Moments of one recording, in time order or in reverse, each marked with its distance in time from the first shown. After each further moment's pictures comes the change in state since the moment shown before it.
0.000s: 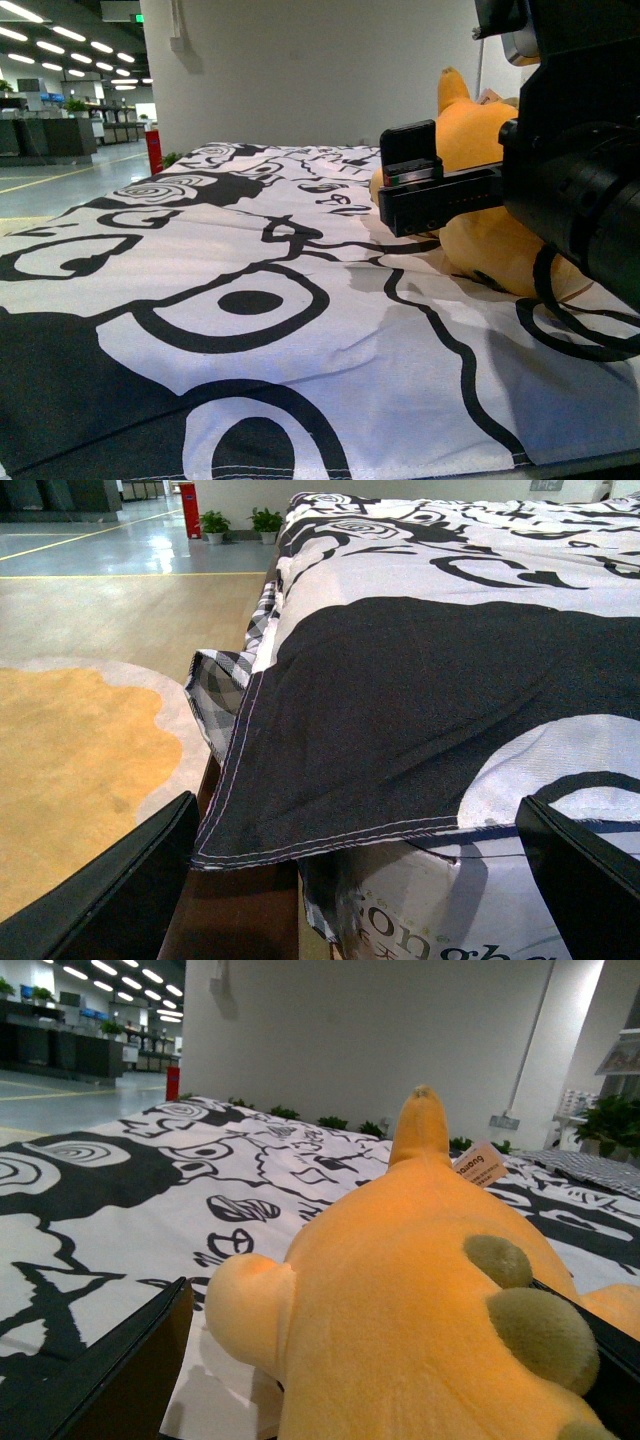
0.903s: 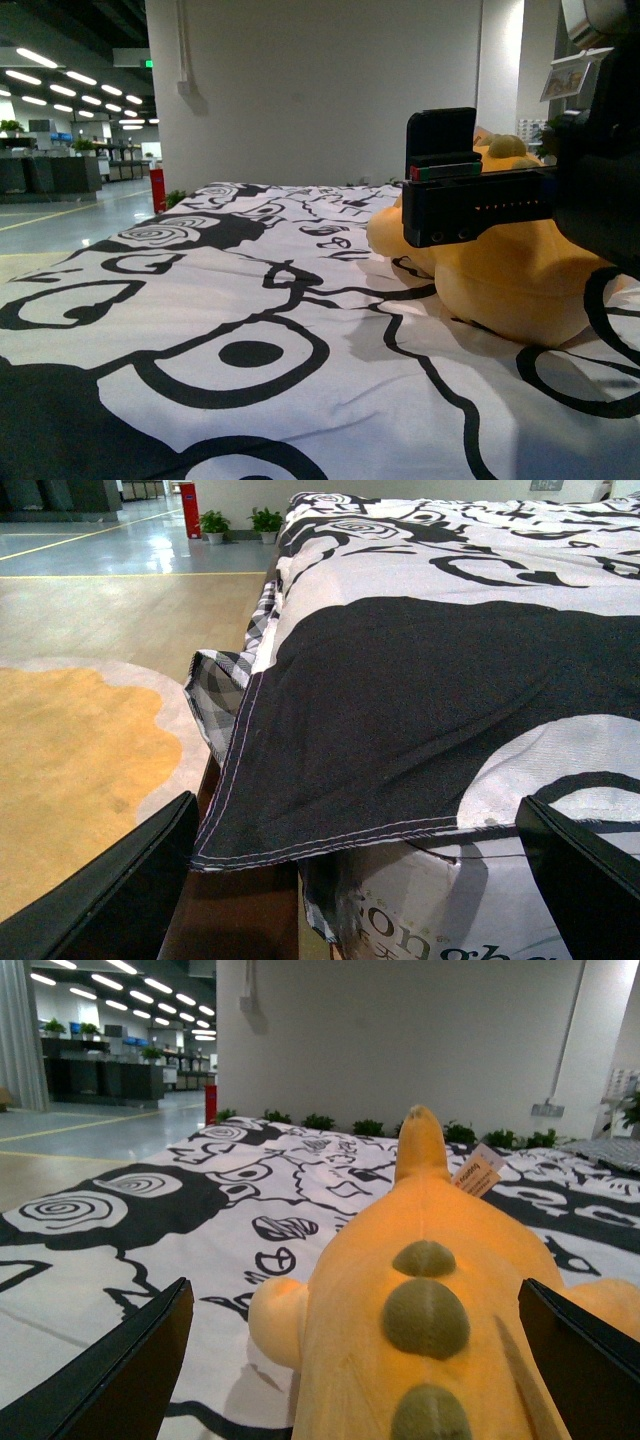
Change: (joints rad) left arm 0.000 0.000 0.000 0.000 0.000 0.000; right arm 0.032 -0.190 -0.069 -0.111 -0.039 0.087
